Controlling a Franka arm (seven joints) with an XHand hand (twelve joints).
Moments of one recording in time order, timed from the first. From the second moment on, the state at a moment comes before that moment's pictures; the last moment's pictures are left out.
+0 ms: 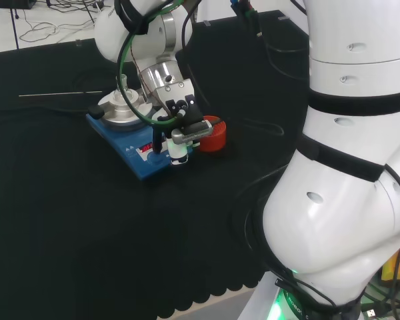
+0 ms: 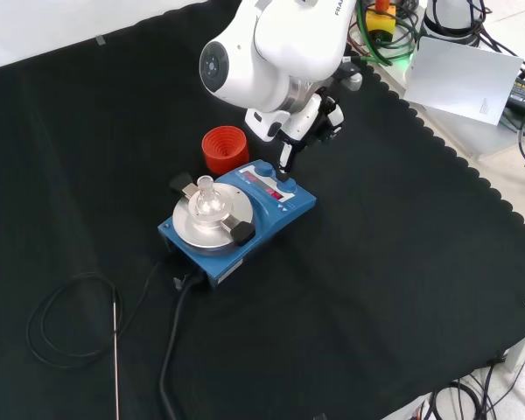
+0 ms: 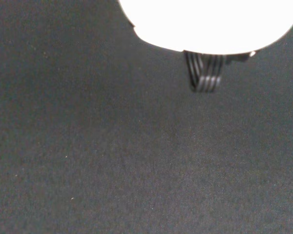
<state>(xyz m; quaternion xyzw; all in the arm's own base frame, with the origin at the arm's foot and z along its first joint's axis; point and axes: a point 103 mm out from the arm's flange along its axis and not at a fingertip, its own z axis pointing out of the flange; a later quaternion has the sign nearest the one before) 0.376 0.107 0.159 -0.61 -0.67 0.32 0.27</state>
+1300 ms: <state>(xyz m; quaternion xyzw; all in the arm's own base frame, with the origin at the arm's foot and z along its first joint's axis) 0.372 0.114 0.156 -0.61 -0.66 0.35 0.26</state>
